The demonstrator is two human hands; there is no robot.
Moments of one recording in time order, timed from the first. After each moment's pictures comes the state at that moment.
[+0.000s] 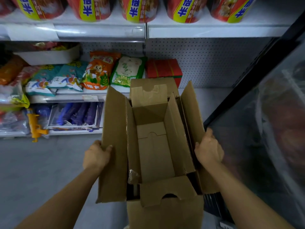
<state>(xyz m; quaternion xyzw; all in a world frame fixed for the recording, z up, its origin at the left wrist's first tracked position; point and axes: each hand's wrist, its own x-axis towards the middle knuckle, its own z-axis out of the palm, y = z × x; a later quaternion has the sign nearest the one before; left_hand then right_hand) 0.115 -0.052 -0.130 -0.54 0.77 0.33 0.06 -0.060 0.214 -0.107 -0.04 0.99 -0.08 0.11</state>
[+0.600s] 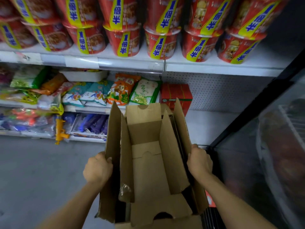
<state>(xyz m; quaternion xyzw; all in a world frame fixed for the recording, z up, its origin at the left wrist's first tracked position) 0.161 -0.037 -0.054 -0.57 0.79 0.22 0.02 -0.032 0.179 -0.036 -0.18 0.97 -0.04 0.14</state>
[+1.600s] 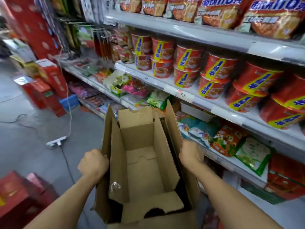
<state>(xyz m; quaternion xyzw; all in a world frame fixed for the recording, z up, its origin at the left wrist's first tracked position) 0.507 -0.304 0.065 -0.79 0.59 0.15 -0.07 0.241 -0.241 0.091 -0.47 0.87 -0.03 0.11</state>
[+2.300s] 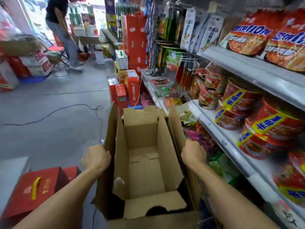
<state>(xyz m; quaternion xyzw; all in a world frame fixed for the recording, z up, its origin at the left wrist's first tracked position) 0.598 -0.542 0.103 -0.92 0.34 0.10 -0.16 0.343 -0.640 0.122 -0.70 0.71 -0.02 0.08</state>
